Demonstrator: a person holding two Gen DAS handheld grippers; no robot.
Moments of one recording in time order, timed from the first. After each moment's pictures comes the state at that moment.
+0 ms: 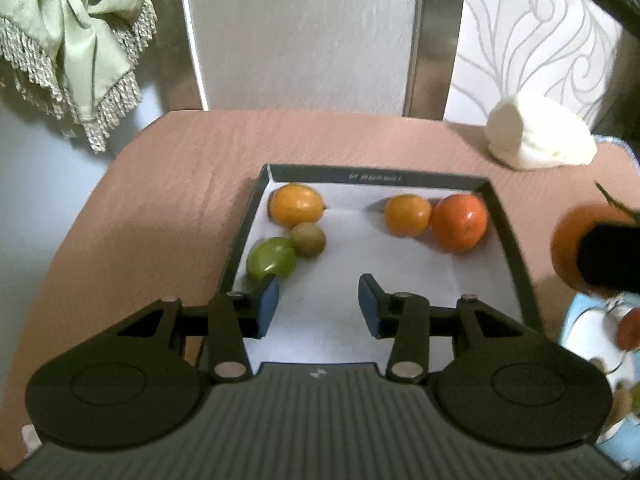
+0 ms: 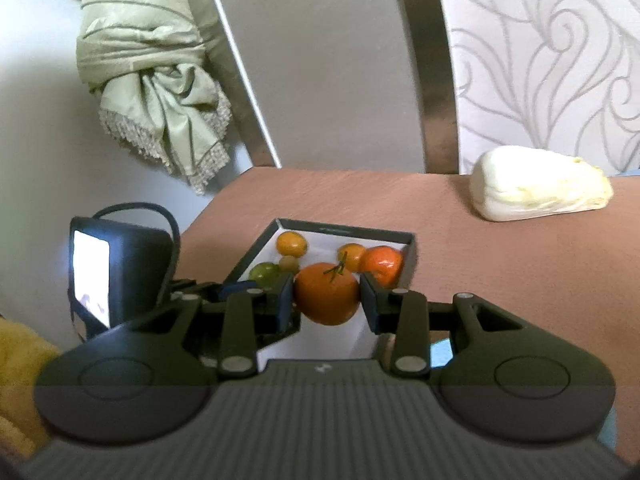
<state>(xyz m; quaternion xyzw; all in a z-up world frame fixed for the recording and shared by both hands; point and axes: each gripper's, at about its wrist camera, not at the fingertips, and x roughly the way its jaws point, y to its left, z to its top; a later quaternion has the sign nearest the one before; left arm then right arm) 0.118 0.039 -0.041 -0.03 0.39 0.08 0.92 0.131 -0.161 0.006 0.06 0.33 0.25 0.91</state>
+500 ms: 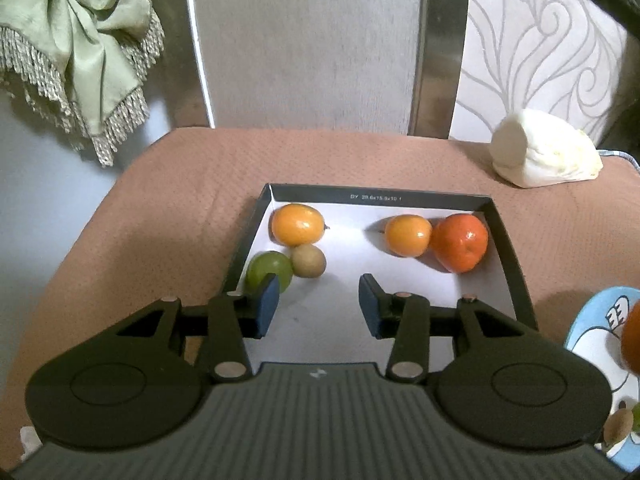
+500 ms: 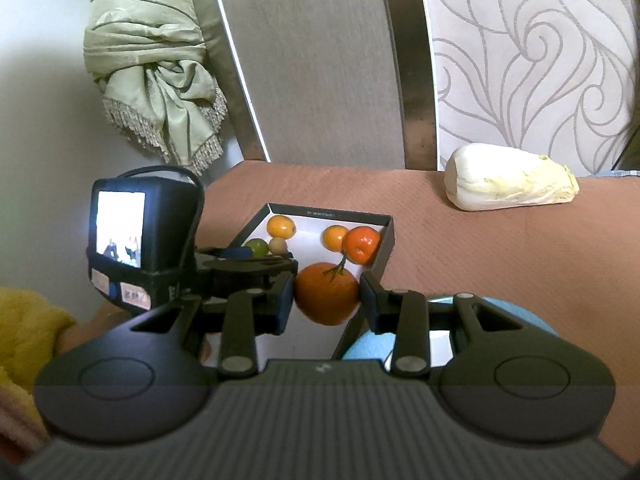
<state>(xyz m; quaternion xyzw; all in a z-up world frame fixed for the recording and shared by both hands) 0.117 0.032 -0.041 -0.02 0.36 0.10 0.93 0.092 -0.175 0.011 0.04 0.33 0.23 0.92</state>
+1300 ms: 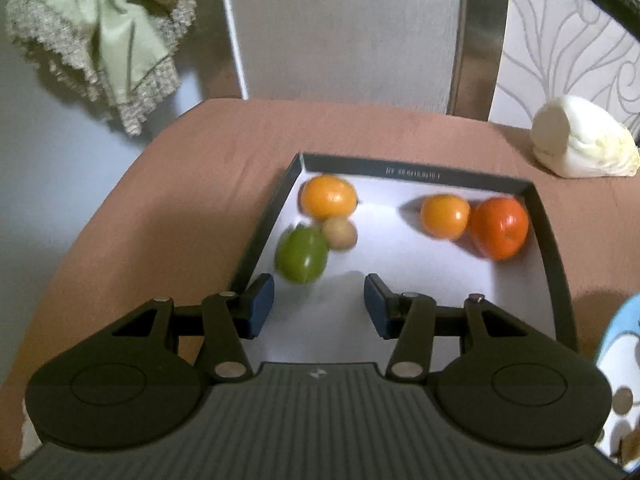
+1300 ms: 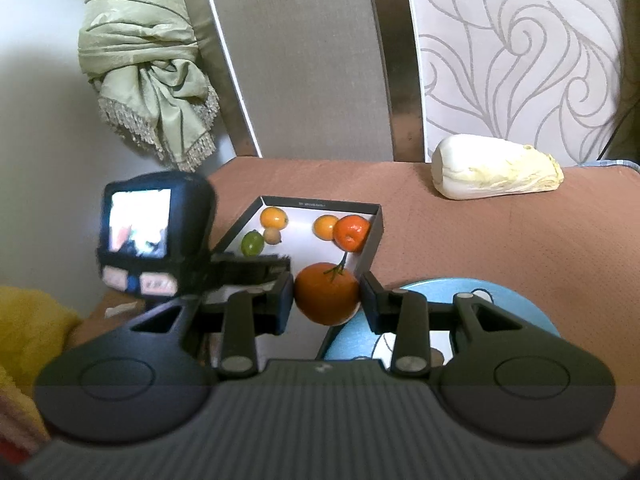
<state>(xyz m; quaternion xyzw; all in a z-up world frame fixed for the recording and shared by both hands) 0.127 0.037 -0.054 -0.02 0.39 0.15 0.91 0.078 -0.179 0.012 0.04 0.33 0.22 0.92</state>
